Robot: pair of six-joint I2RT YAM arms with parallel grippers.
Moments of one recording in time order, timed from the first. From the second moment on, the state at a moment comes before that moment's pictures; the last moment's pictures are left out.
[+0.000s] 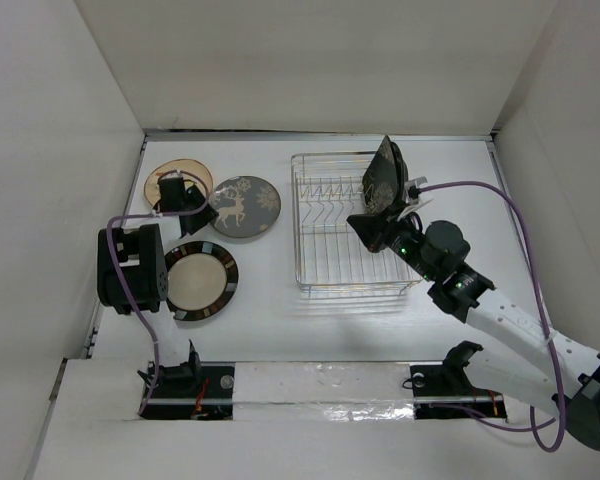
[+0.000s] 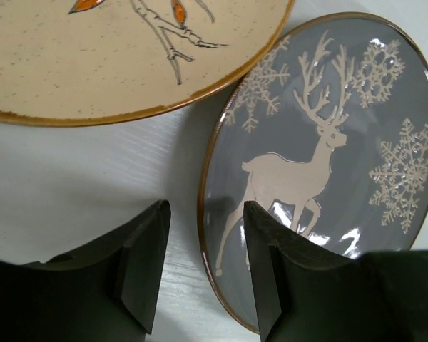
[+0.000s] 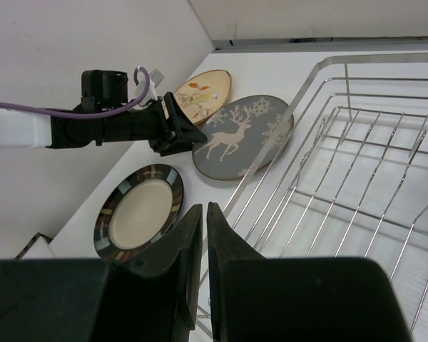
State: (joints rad) left arm 0.08 1.79 0.96 0.04 0.13 -0.56; right arm 0.67 0.93 0.67 0.30 -0.03 0.47
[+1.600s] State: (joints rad) left arm 0.10 1.23 0.63 0.29 0.16 -0.76; right arm 0.68 0.96 0.67 0.31 -0.04 0.46
